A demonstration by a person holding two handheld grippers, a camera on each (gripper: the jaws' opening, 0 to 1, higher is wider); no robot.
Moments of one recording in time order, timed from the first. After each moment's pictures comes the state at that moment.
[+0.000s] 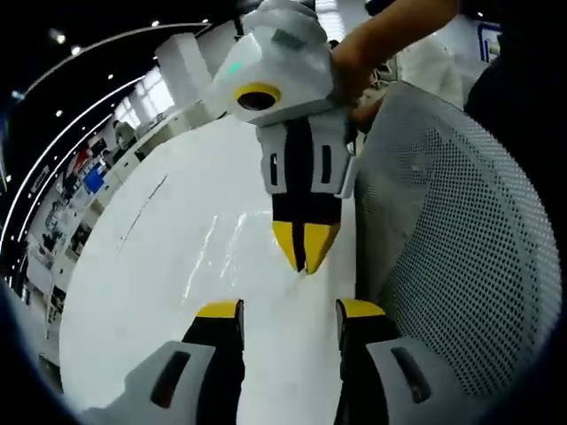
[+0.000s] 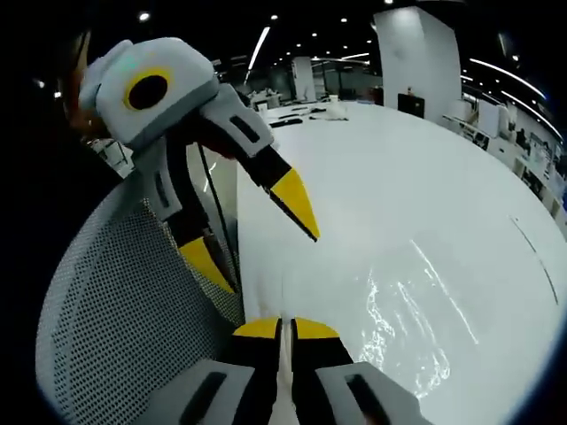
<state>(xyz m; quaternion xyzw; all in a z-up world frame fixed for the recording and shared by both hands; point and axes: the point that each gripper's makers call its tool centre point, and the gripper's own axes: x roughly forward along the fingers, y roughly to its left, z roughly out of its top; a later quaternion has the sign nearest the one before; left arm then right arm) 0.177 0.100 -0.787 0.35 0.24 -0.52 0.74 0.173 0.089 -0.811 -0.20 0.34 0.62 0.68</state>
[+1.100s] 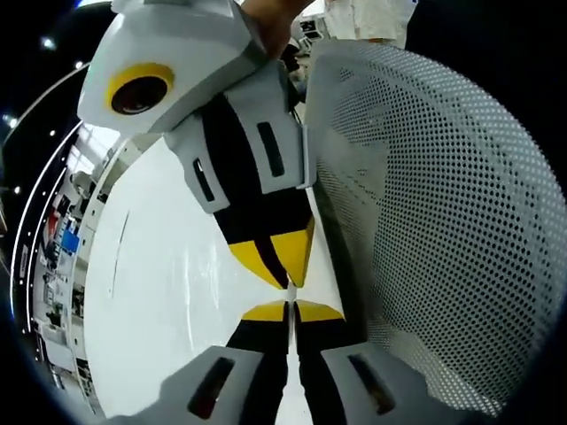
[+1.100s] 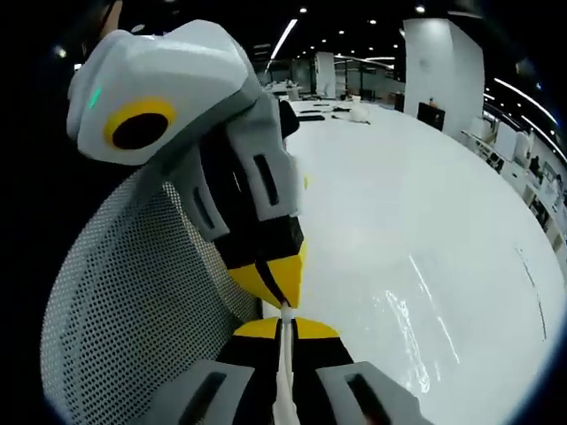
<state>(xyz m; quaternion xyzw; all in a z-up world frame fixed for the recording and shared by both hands) 0.160 0.089 -0.801 0.46 0.21 -0.58 0.64 0.154 0.097 -0.803 -0.26 0.31 0.64 0.66</state>
